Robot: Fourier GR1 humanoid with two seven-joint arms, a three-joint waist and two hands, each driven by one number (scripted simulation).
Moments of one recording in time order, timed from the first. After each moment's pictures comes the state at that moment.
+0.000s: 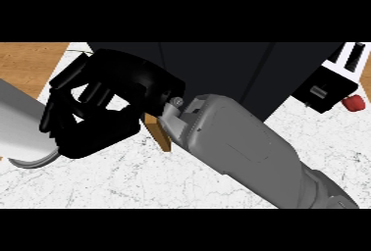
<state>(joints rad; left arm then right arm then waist) 0.51 1.18 -0.13 -1.62 1.27 -0.40 -0.81 -1.14 -0.01 0.46 -1.33 -0.55 0.07 0.53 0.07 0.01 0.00</state>
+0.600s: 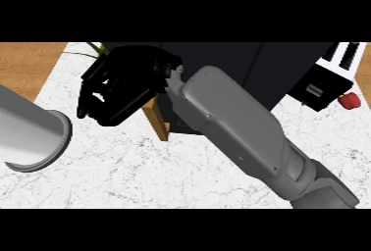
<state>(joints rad) 0.54 1.12 -0.04 -1.58 1.25 -0.45 -0.75 -1.23 0.00 0.43 -0.96 -0.77 0.42 0.50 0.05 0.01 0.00</state>
